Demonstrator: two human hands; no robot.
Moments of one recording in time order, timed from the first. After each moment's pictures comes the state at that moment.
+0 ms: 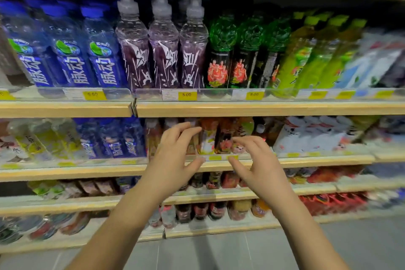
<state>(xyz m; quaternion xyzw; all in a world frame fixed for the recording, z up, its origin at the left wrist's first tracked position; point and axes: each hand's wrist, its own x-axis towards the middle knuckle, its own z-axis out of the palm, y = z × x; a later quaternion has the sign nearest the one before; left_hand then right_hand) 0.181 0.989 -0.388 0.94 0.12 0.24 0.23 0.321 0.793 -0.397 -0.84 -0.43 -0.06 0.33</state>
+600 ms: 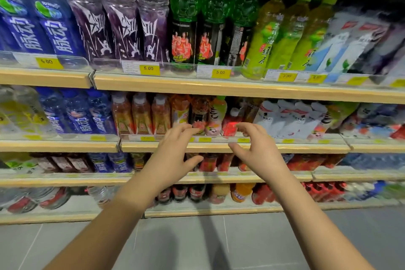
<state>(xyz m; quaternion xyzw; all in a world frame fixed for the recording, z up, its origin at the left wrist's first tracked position) 0.233 0.901 -0.438 0.94 0.13 0.16 0.26 0.396 0.708 -0.417 -0.87 -0.39 0.01 0.30</state>
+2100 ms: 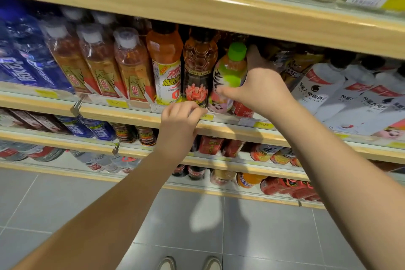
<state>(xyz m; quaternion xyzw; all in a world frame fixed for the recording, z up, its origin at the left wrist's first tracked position) 0.390 0.927 -0.623 0.94 0.24 0.26 0.06 0.565 0.832 -0.499 -0.86 -0.46 0.01 0.21</state>
